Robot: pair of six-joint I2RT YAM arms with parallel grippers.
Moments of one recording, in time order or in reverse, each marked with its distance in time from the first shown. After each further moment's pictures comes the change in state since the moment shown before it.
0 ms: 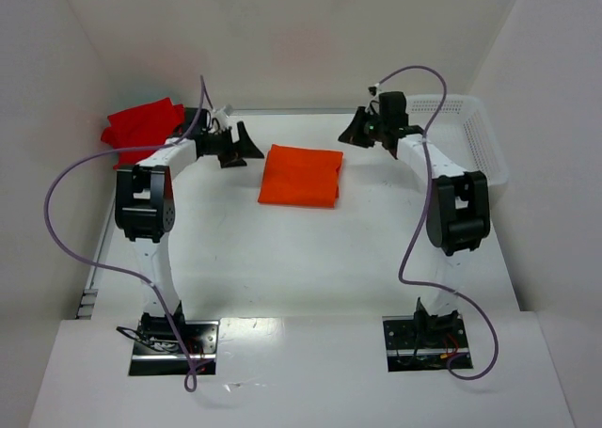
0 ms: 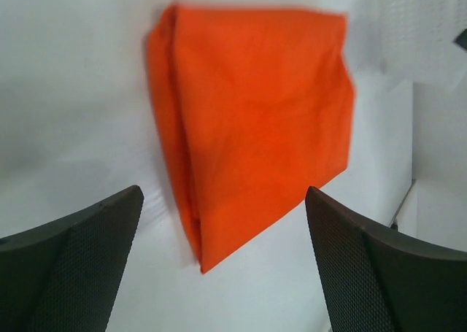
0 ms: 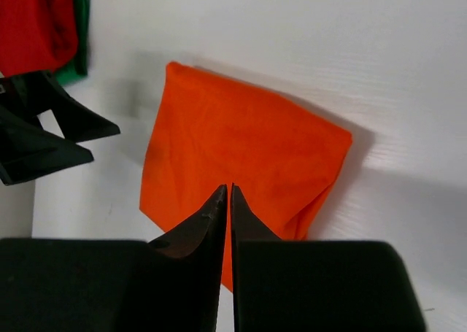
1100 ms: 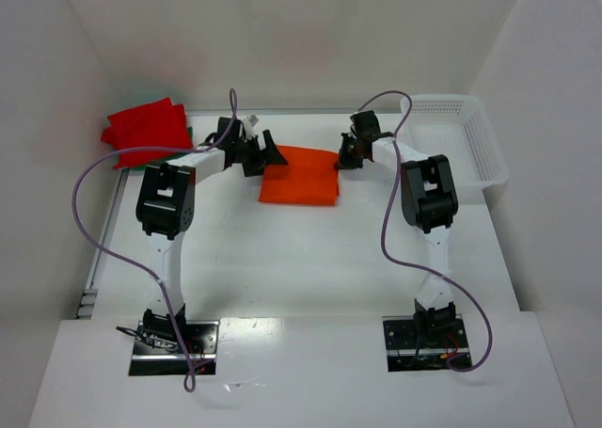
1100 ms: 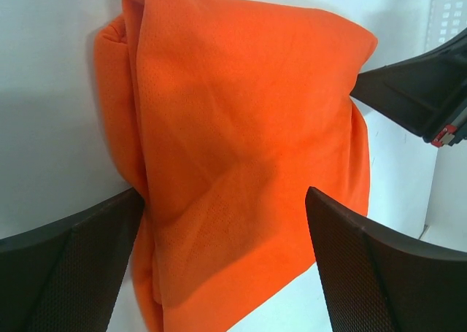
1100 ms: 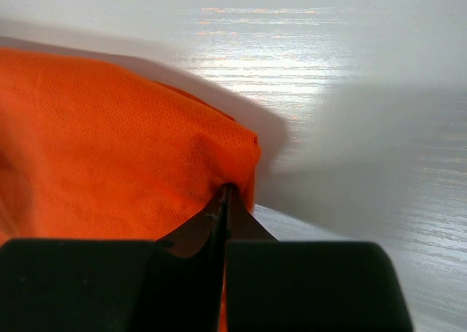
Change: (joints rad) left arm -0.162 0.101 -0.058 0.157 -0.224 -0.197; right arm 0.080 0.336 0.158 -0.167 0.196 -0.036
